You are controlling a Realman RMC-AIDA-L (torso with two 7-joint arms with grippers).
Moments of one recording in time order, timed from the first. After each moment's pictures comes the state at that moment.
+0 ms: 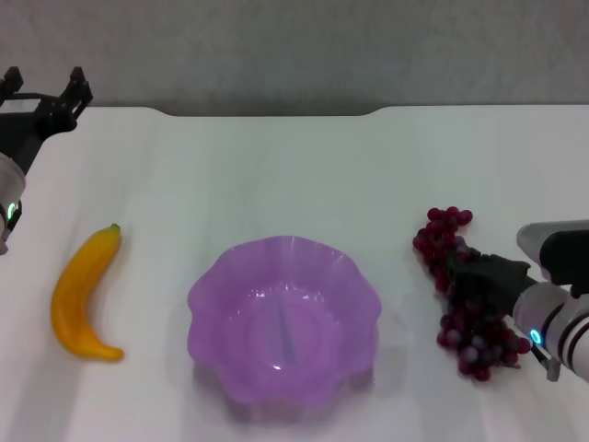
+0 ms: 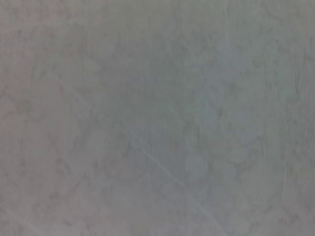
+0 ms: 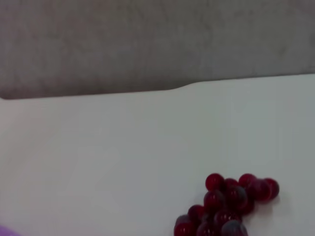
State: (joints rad) left arm -0.31 -2.03 1.70 0.95 -0.59 0.39 0.17; right arm 0.53 2.01 -2.31 -0.46 0.96 -0.31 0.10
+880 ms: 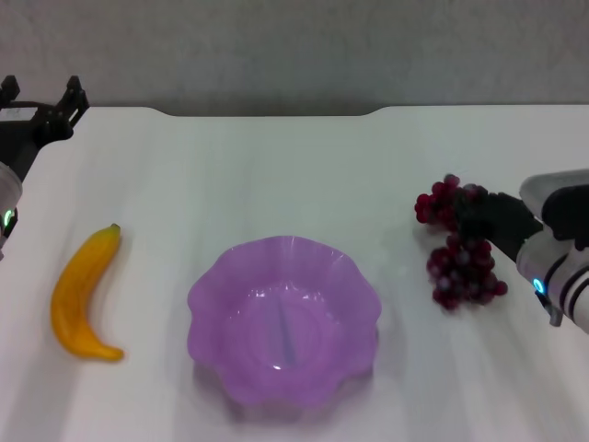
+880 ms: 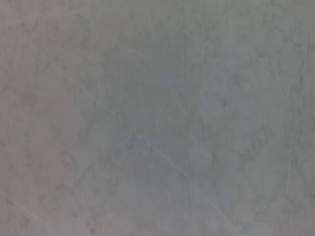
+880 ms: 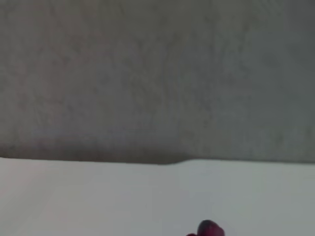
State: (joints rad) left arm -0.31 -2.03 1.70 0.93 -0.58 0.39 0.17; right arm 0.57 2.00 -2.20 -0.48 0.95 -0.38 -0.04
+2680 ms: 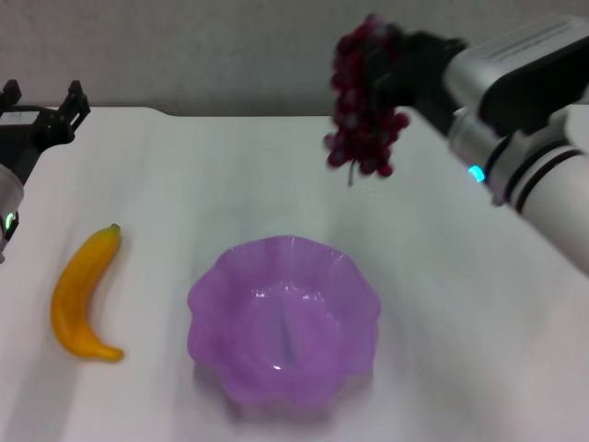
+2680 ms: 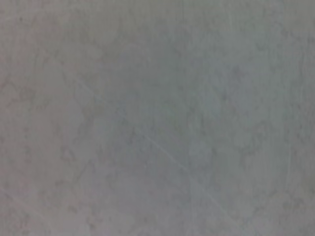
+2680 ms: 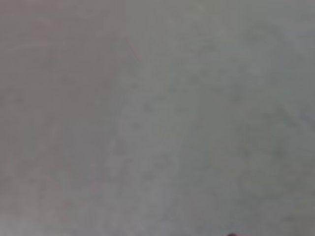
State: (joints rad) left arm -0.31 -2.03 1.70 0.92 -0.58 0.39 0.17; right arm 0.48 2.01 -2.01 -1.11 0.94 -0.20 -0.58
